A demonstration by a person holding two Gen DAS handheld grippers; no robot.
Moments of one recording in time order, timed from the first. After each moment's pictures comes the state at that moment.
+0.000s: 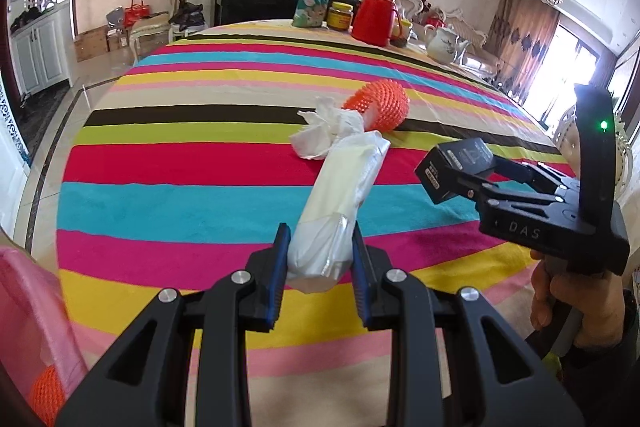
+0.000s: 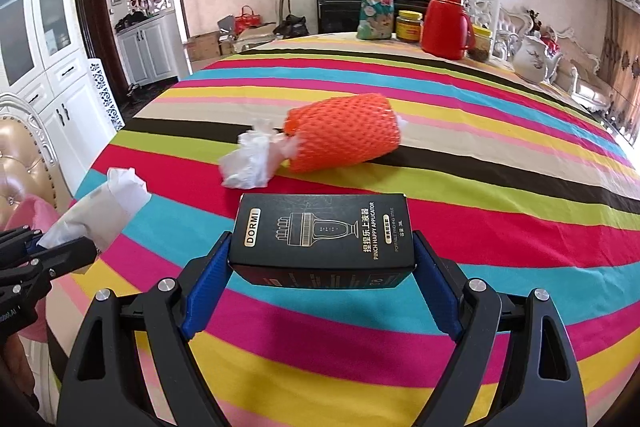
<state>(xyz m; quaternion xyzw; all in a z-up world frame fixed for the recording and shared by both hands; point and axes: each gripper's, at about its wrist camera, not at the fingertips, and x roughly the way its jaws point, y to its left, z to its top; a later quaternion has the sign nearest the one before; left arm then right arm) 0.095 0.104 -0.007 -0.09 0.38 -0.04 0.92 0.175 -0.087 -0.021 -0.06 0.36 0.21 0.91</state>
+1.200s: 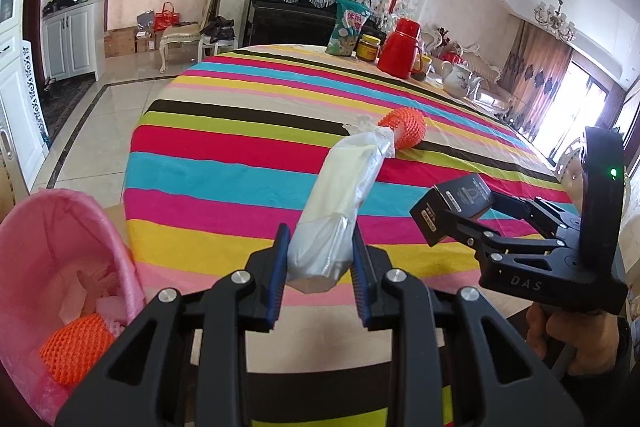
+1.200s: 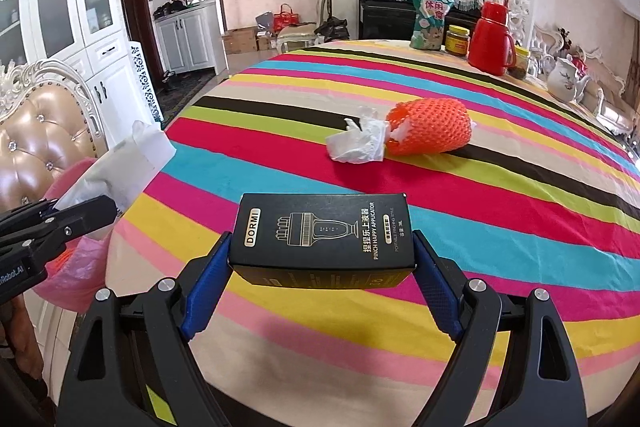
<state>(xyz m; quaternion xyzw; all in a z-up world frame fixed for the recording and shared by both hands) 0.003 0.153 0.014 -0.12 0.33 0.00 0.93 0.081 -0.034 -0.001 -0.08 0.35 0.26 0.90</state>
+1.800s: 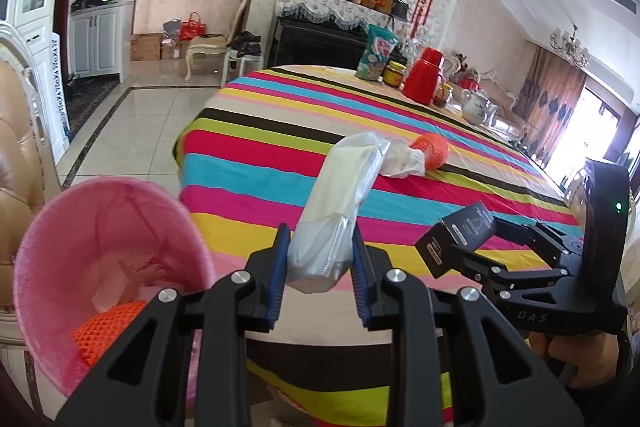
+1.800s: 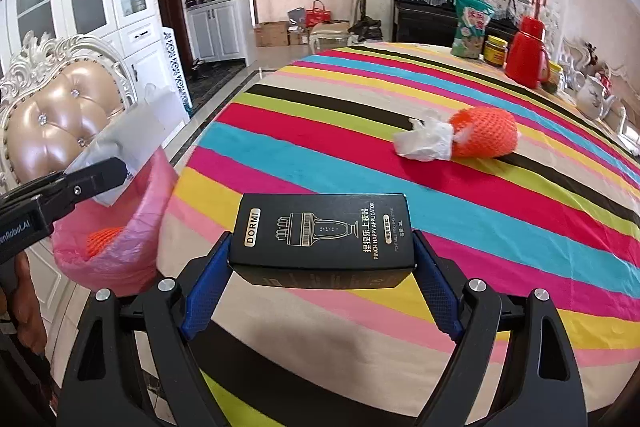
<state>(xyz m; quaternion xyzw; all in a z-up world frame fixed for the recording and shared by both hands) -0.055 0.200 0.025 -0.14 0.30 0.04 0.94 0.033 0.011 0.004 -0.11 0.34 0.31 0.88</state>
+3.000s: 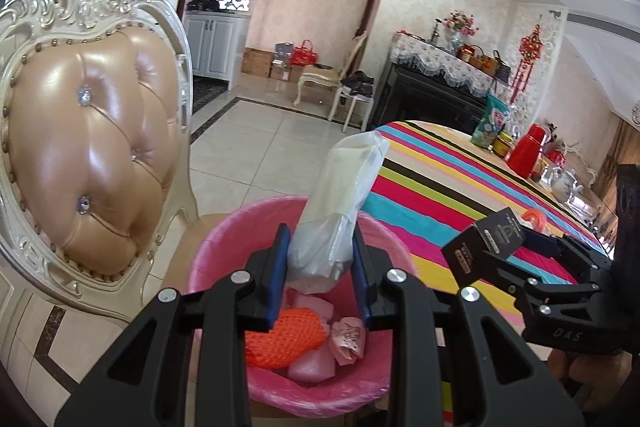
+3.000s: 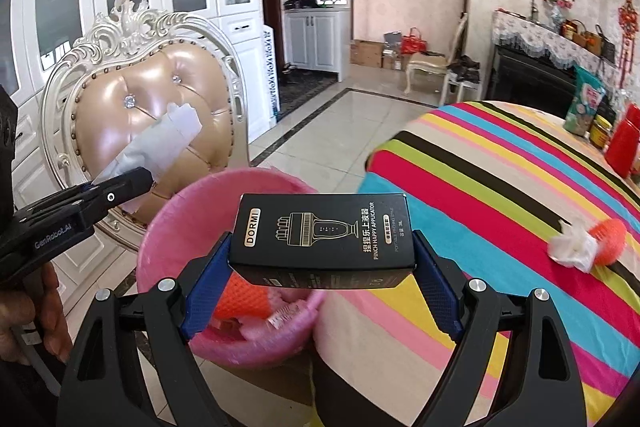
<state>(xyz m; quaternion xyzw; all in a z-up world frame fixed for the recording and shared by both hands) -0.168 0.336 0.042 -0.20 0.24 0.24 0.92 -0.028 0.182 0.036 -0.15 0.29 0.46 0.83</state>
